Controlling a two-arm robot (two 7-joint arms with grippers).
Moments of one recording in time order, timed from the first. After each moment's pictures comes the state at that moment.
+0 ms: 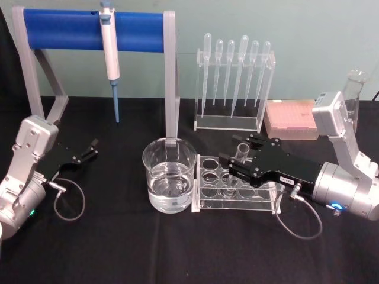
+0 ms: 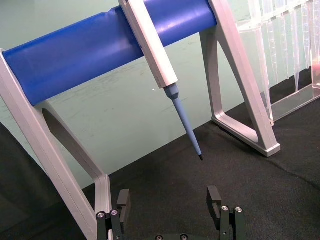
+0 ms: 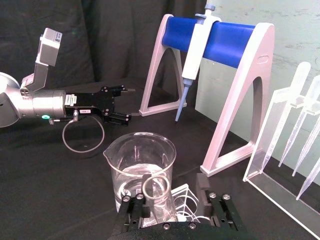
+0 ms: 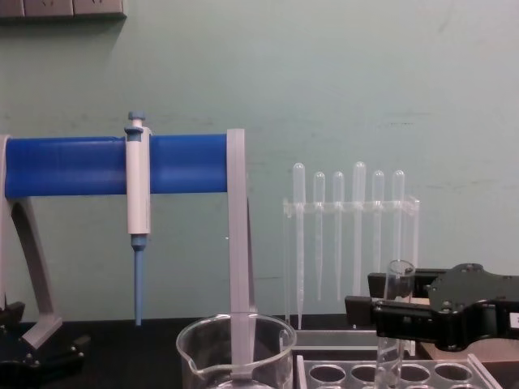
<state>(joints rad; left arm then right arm) -0.20 0.60 0.45 -1.41 -0.25 -0.12 0.03 0.29 0.61 -0.48 -1.59 0.50 0.05 0.59</state>
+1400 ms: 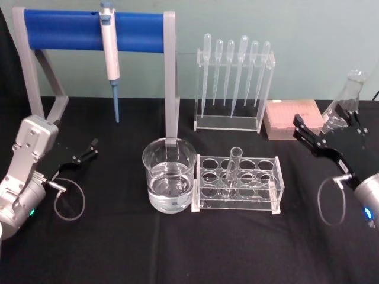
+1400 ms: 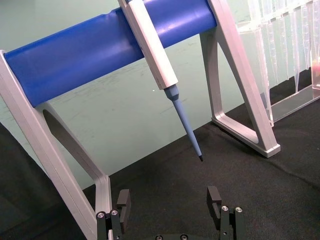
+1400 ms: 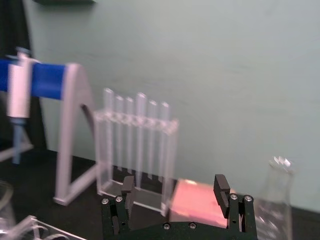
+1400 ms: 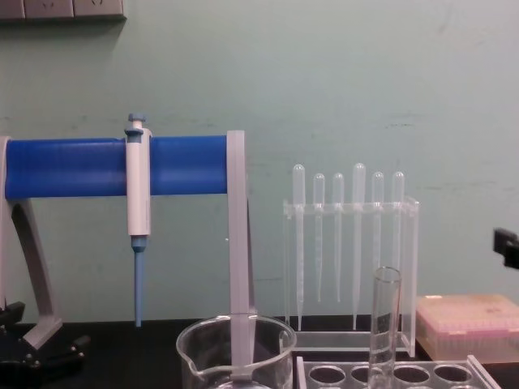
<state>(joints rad) -0.20 0.60 0.45 -1.41 -0.25 -0.12 0.03 -0.02 0.47 -0.19 -1.74 0.31 -0.08 0.04</state>
